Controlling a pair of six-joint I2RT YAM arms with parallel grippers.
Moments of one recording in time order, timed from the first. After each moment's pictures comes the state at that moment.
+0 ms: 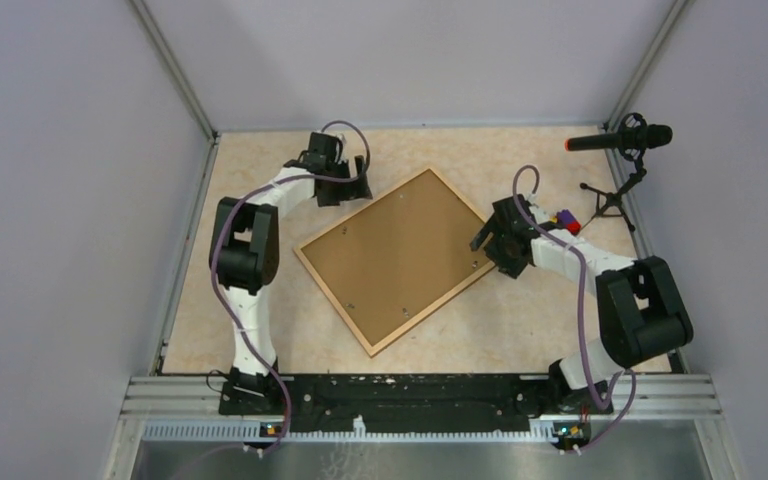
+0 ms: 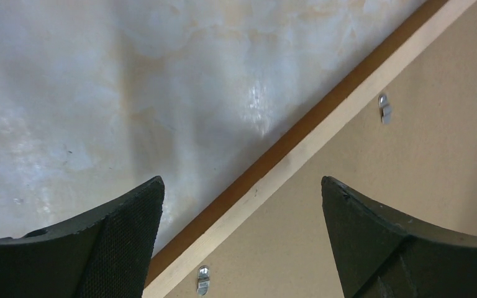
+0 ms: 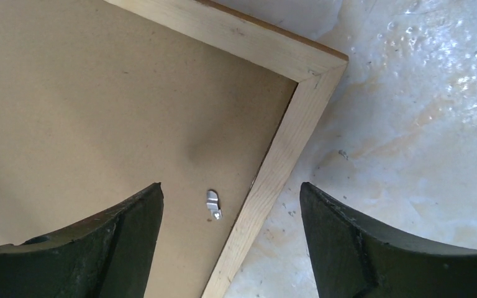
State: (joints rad) left arm -0.26 2.08 1.57 -0.36 0.15 -0.39; right arm 0.36 1.49 0.83 -0.38 0.15 0.97
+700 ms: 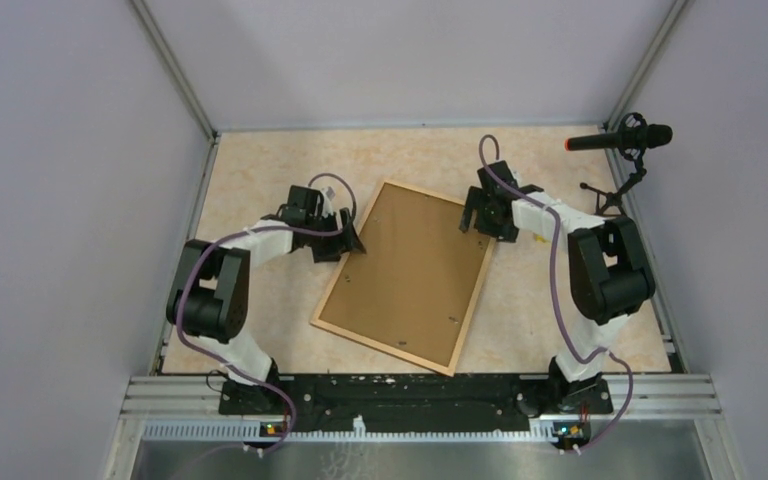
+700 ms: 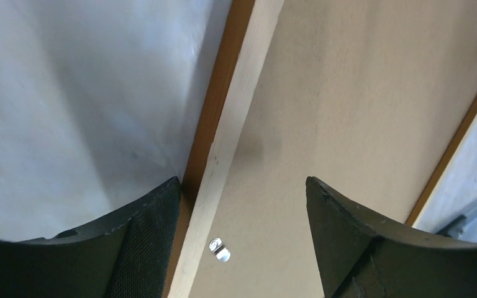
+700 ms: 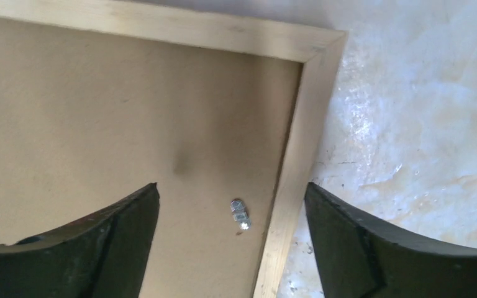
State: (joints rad) left arm -0.24 1.71 0.96 -0.23 0.39 -0.46; right arm 0.34 1.79 1.16 -0.45 0.15 0.58
